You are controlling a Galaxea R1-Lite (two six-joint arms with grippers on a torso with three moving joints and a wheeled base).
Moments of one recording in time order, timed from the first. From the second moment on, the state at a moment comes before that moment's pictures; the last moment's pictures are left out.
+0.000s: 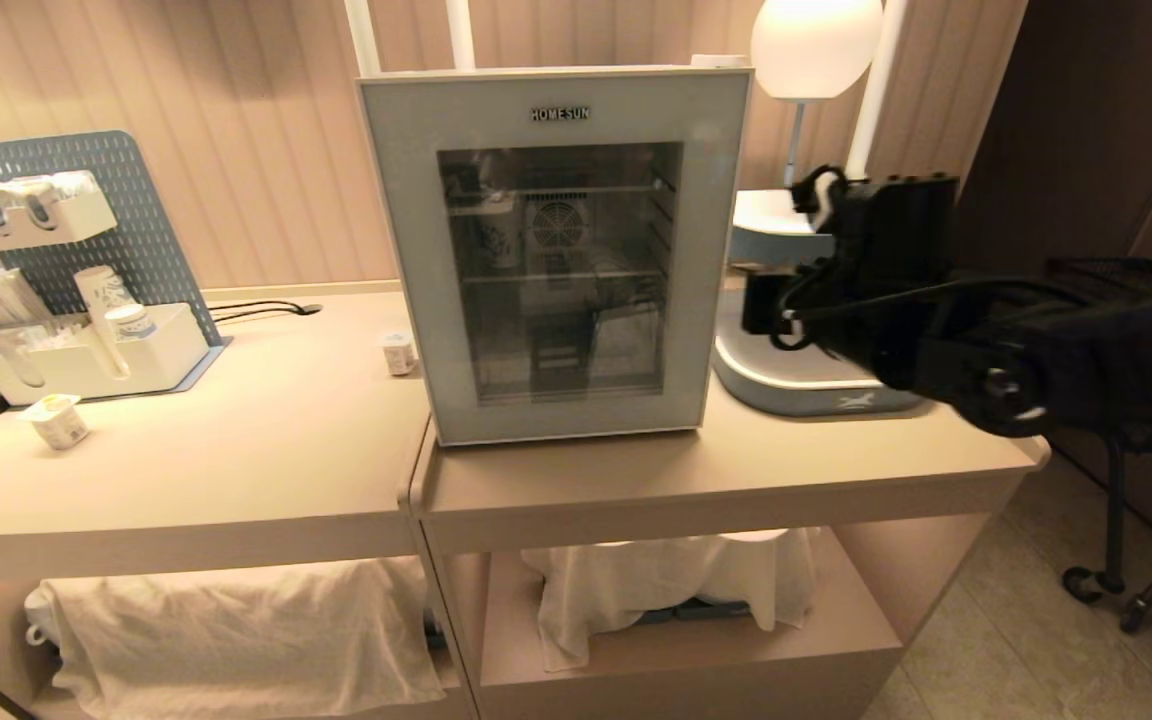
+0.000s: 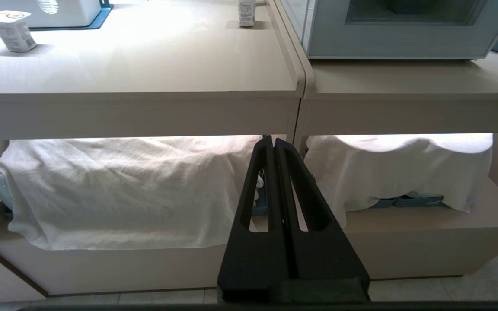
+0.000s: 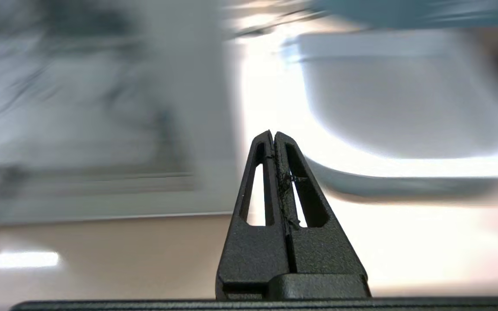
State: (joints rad) left arm 0.00 0.00 0.00 0.00 0.01 -0.04; right arm 0.45 1.91 -1.29 -0.43 -0.39 0.07
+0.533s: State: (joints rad) left arm 0.00 0.00 0.00 0.00 0.01 -0.04; right arm 0.33 1.08 -0.76 -0.42 -0.92 -0.01
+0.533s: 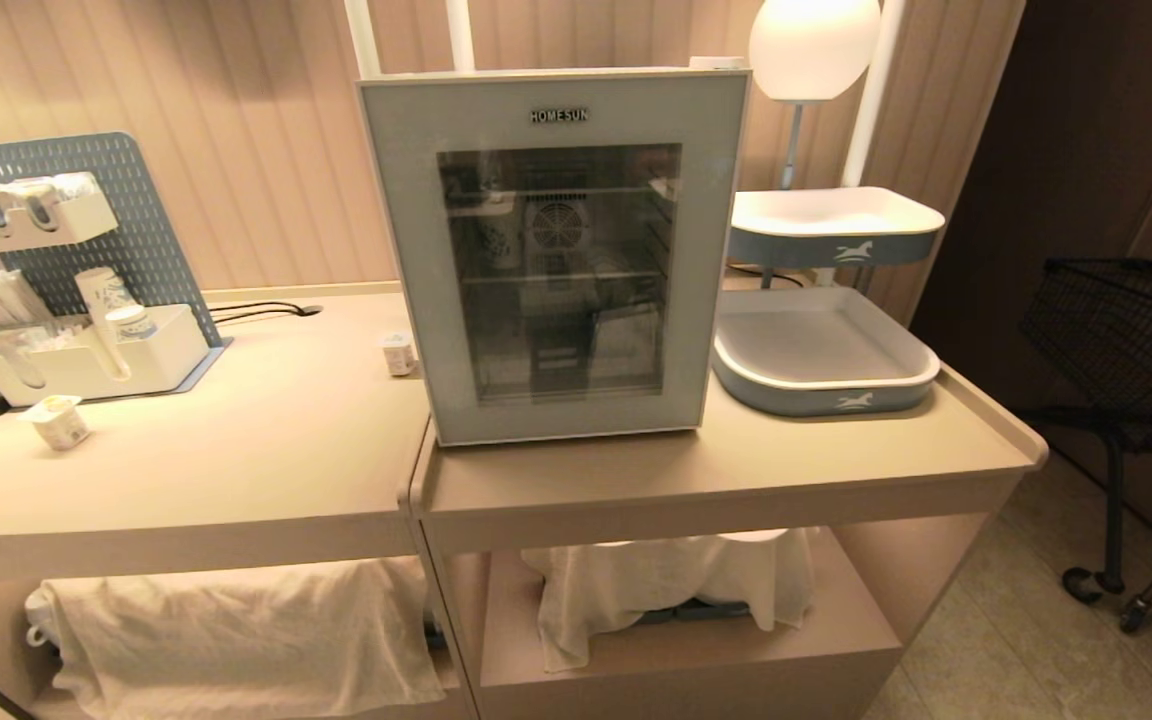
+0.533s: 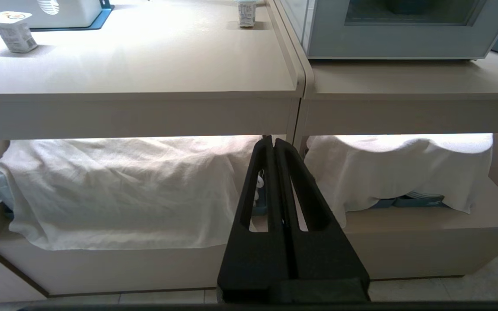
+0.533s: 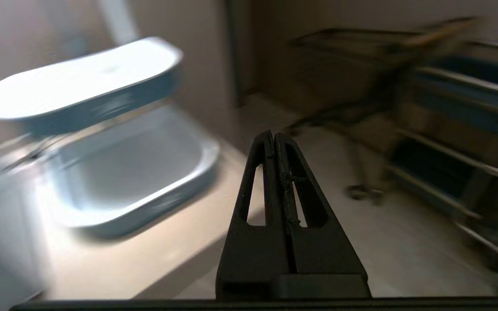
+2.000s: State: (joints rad) left arm 0.00 0.00 0.00 0.00 0.01 -0.04; right arm 0.00 0.00 -0.03 0.07 0.01 -0.06
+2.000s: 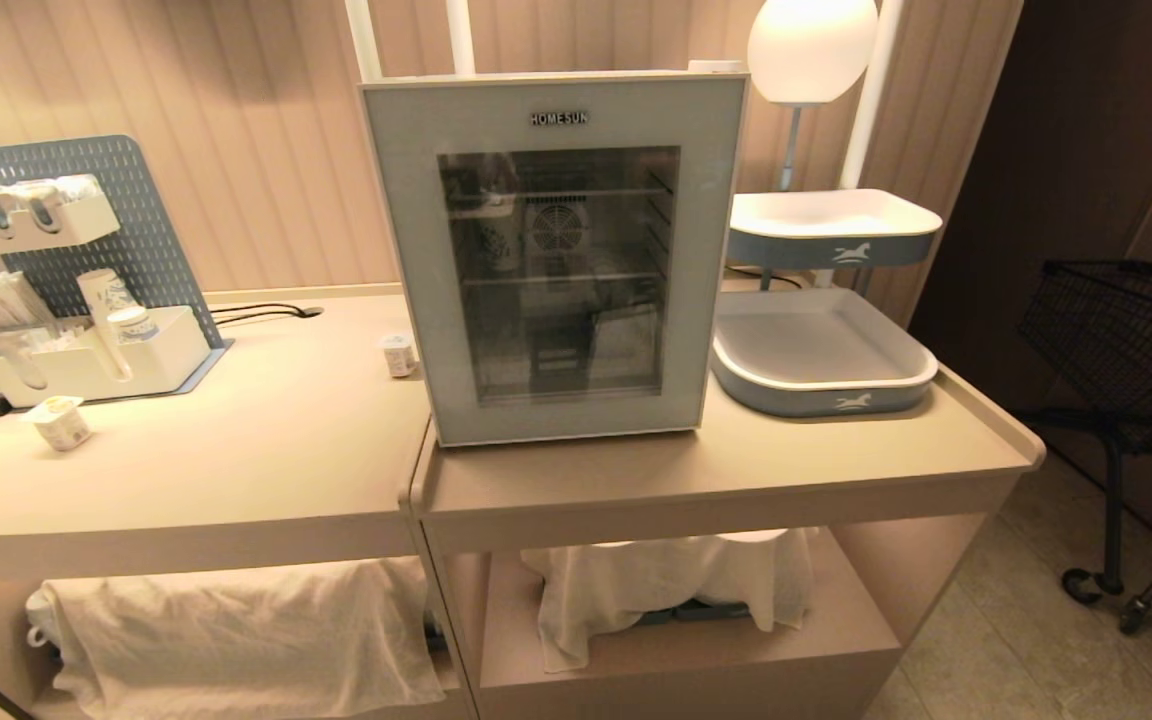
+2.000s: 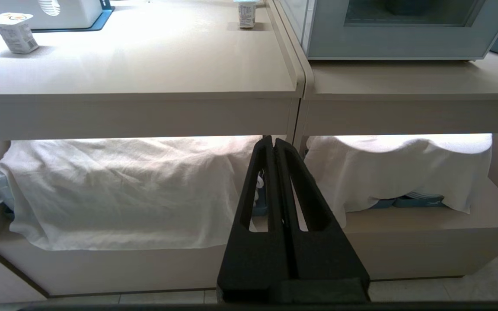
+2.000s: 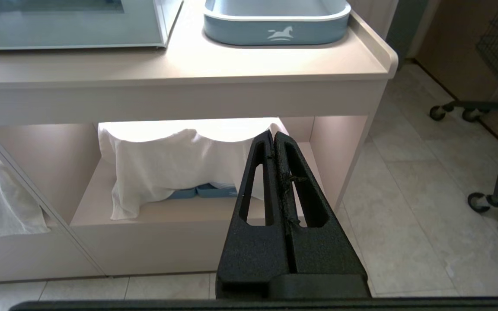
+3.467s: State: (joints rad) left arm 0.00 0.00 0.00 0.00 0.01 -0.04; right arm 0.00 0.00 -0.01 0.02 0.01 0.00
